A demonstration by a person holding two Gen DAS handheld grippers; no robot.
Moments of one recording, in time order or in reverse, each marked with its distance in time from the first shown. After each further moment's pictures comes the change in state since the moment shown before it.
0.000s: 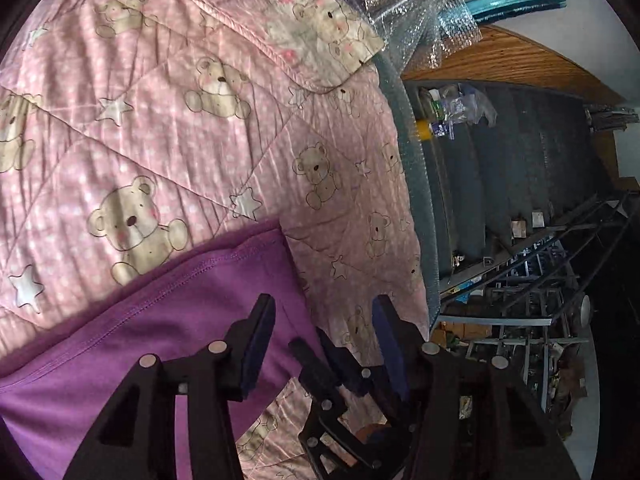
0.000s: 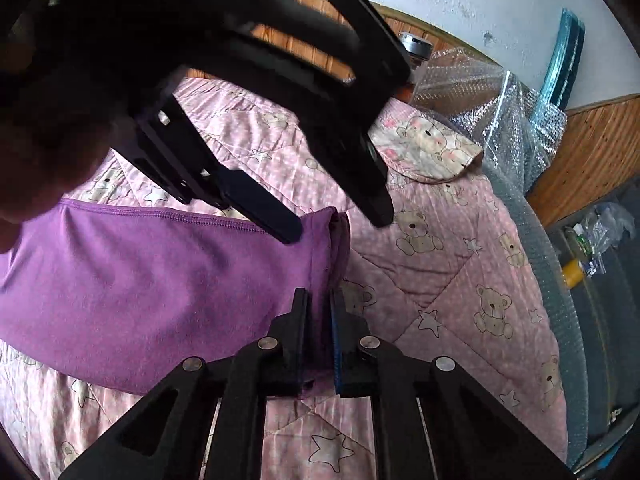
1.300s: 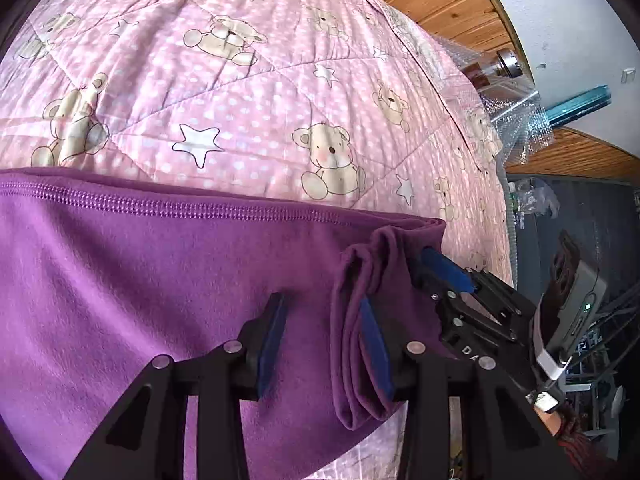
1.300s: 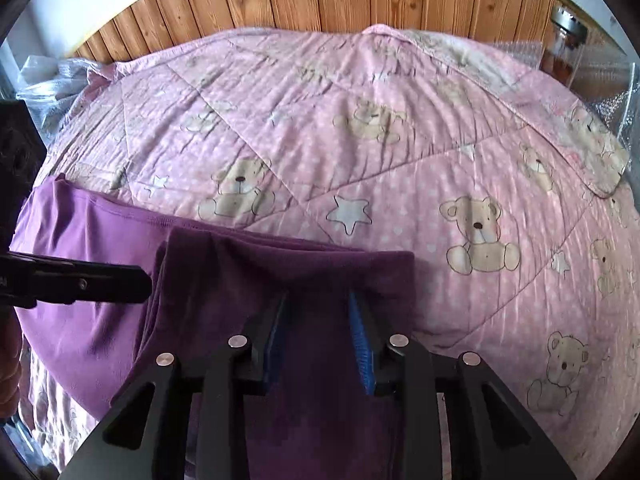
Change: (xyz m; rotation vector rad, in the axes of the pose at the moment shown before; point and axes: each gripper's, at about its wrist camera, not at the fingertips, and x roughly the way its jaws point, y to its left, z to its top) left arm -0.150 0.181 -0.155 -0.237 -0.361 0.172; right arm 0.005 0.093 0.076 -0.002 0.225 0.382
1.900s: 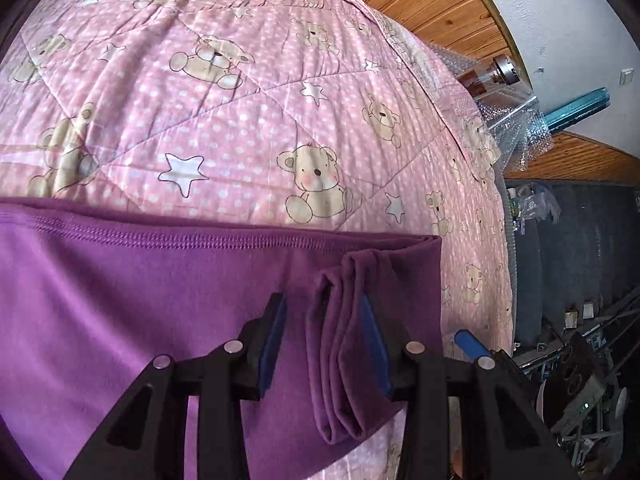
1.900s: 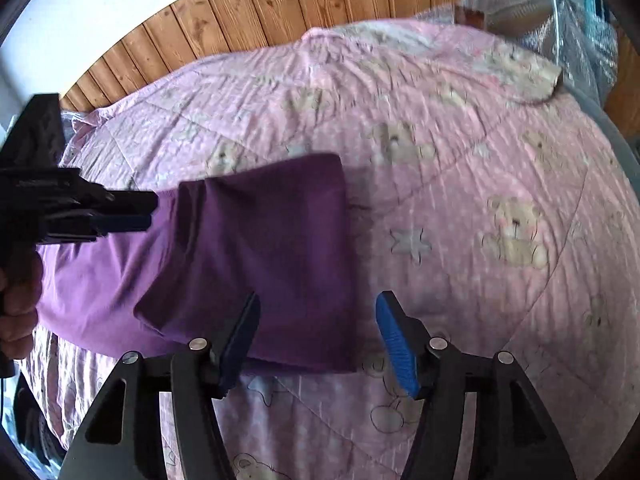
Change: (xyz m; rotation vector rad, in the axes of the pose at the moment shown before) left arm -0.016 -0.013 0.004 0.036 -0.007 0.041; right arm -0.053 -0.017 -0.079 0.218 -0.030 0.018
